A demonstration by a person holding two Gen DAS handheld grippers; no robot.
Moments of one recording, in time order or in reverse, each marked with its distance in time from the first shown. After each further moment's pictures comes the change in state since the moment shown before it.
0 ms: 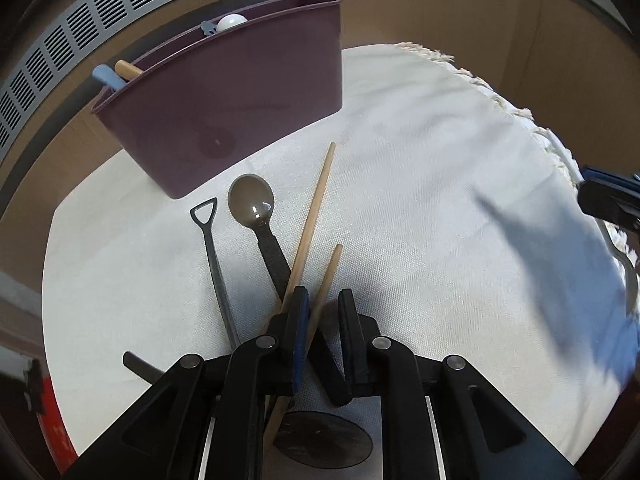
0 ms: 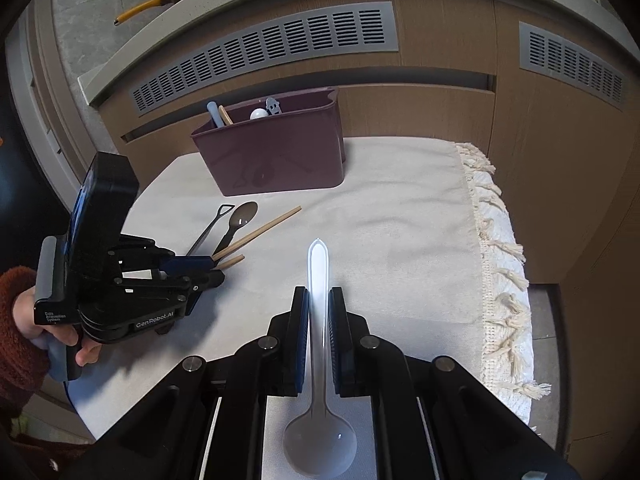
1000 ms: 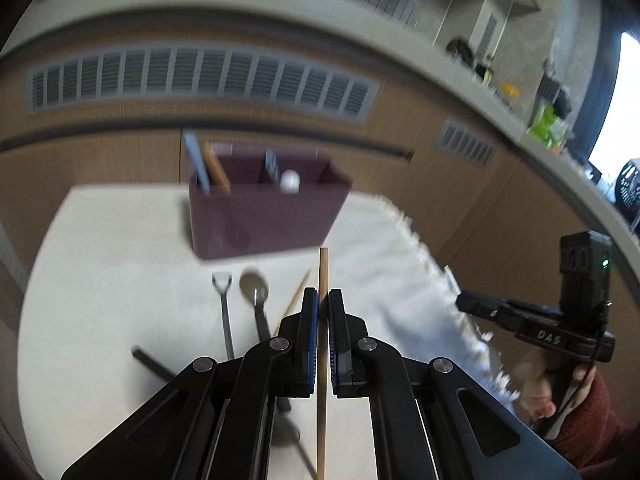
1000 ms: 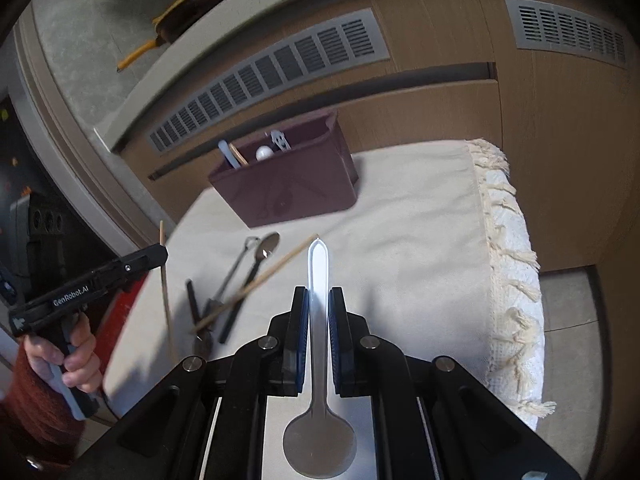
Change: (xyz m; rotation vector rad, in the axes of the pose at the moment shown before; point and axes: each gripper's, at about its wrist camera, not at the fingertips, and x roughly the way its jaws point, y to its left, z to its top) left arm -0.132 0.064 -0.004 -0.337 -0.407 -0.261; right arm -0.016 -0.034 0.030 0.138 -0.026 0.194
